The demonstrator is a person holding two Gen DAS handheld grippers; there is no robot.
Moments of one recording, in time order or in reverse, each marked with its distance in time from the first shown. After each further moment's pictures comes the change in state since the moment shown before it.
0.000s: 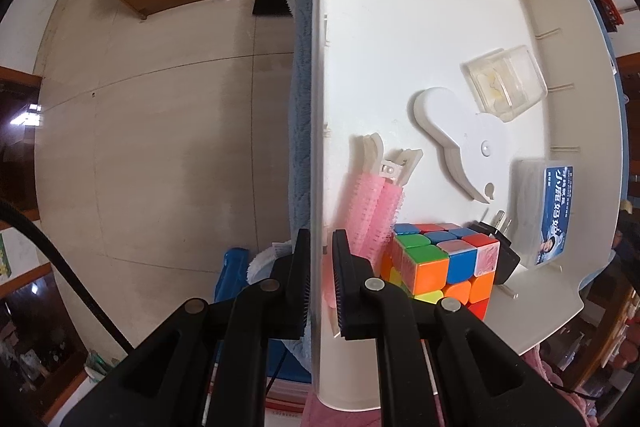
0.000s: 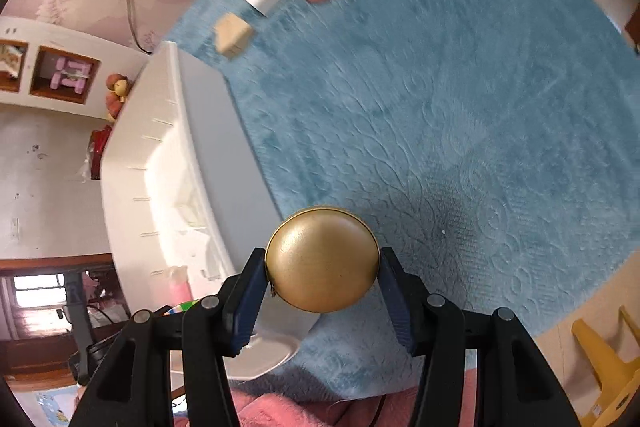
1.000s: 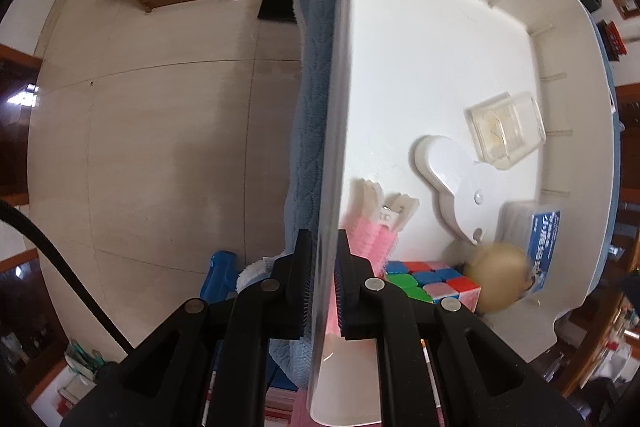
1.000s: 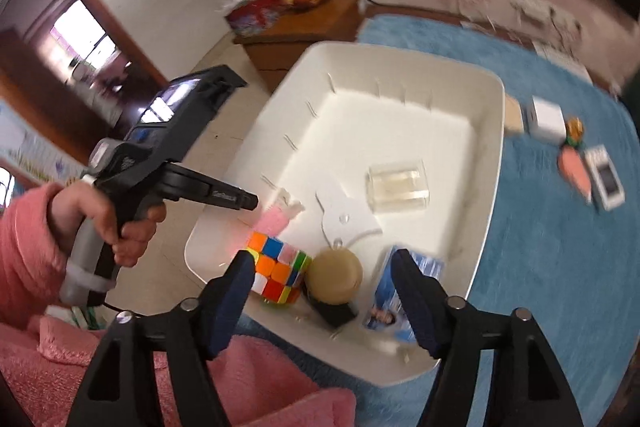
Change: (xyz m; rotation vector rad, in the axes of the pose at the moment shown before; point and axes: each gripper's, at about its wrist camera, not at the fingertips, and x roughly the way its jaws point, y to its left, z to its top) left arm -0.006 0.027 0.025 -0.085 -0.012 -0.033; right arm -0.004 0.179 -0.062 -0.935 -0.039 0.044
